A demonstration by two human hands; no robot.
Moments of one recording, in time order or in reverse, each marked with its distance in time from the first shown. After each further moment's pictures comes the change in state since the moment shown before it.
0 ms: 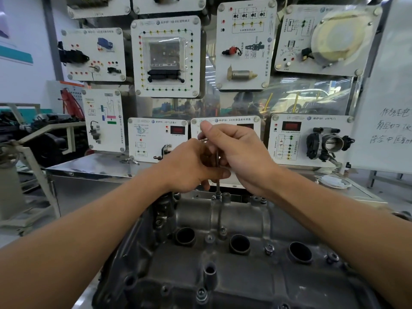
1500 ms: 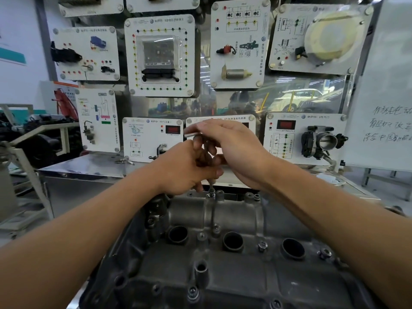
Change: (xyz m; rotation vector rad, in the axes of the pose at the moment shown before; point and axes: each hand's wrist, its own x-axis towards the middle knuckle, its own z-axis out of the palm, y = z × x) left_hand -0.002 -0.005 0.004 0.007 -0.041 0.013; right_hand -0.002 -0.010 -0.002 -0.122 -0.085 0.087
